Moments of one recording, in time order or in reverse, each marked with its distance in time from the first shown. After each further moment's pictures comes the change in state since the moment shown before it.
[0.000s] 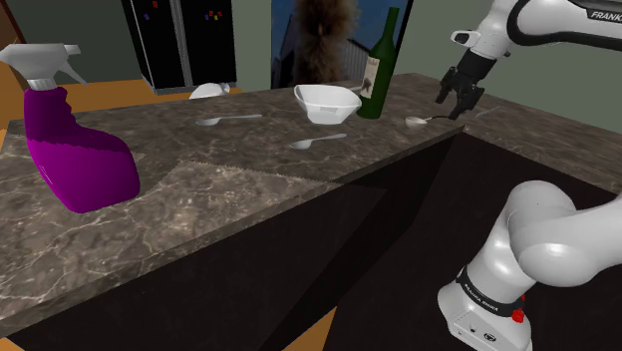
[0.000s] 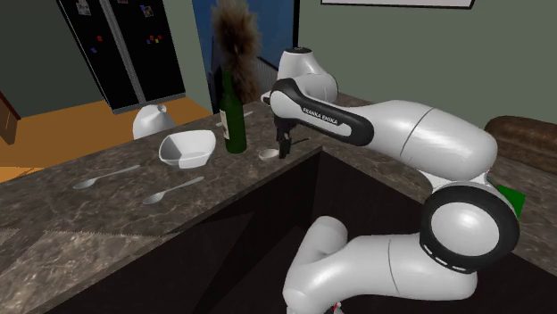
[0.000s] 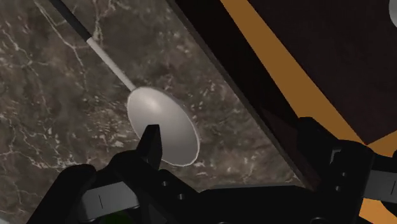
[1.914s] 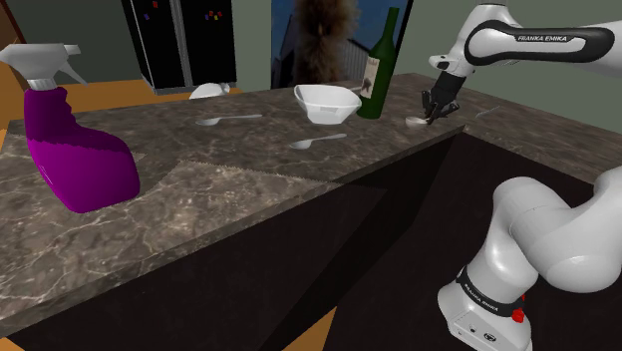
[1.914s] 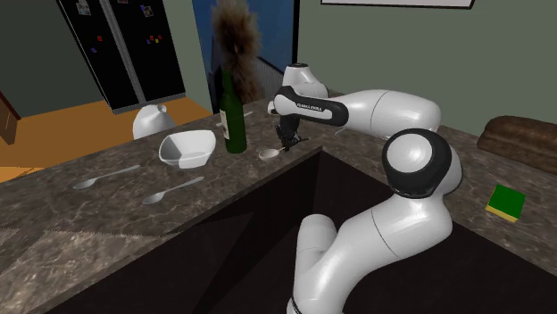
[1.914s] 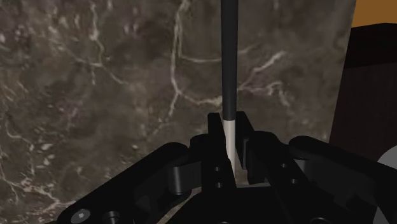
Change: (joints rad) arm 0.361 0.193 -0.490 0.199 -0.149 0.115 -0.688
